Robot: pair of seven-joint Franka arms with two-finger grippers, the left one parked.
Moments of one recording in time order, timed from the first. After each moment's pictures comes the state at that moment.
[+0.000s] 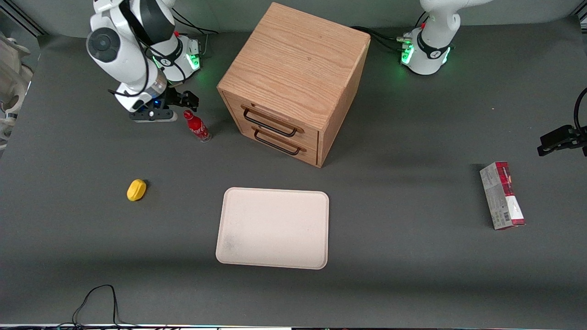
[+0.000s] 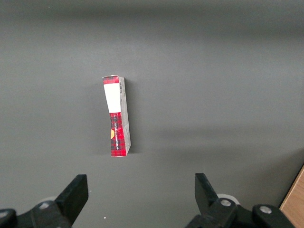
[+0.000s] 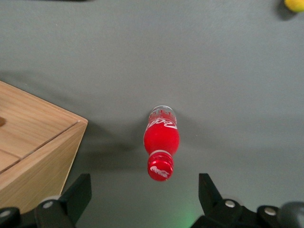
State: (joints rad) arm 0.40 -0.33 -0.01 -2.55 0.08 2.09 0.37
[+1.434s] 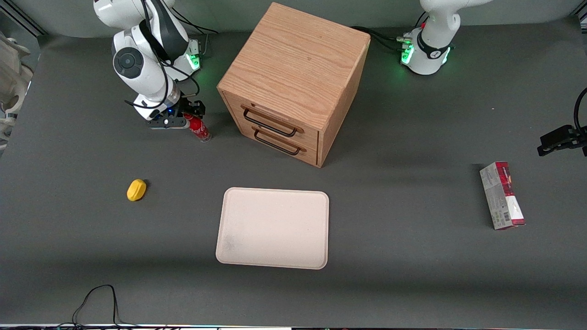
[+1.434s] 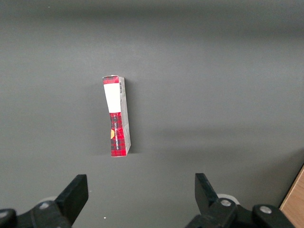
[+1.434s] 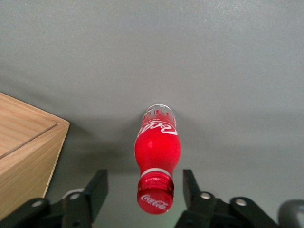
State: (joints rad) arm 0.40 -0.27 -0.01 -2.63 0.08 2.22 0.37
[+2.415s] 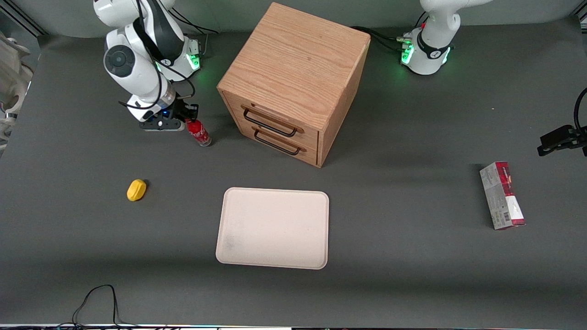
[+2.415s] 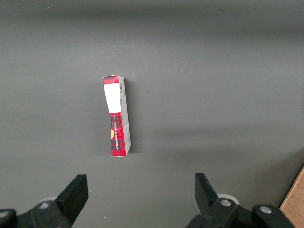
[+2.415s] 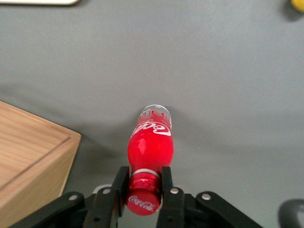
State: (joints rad) arm 0.37 -0.27 -0.02 -2.50 0.07 2.12 0.37
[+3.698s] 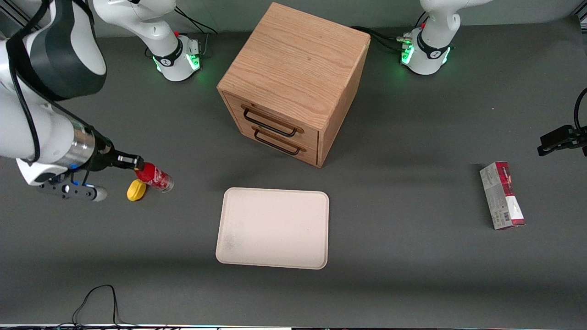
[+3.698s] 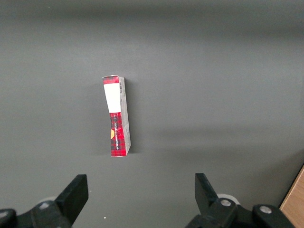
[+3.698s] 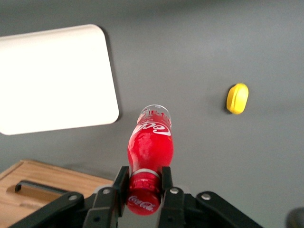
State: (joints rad) arm 0.20 0.36 -0.03 -1.26 0.07 1.49 0.38
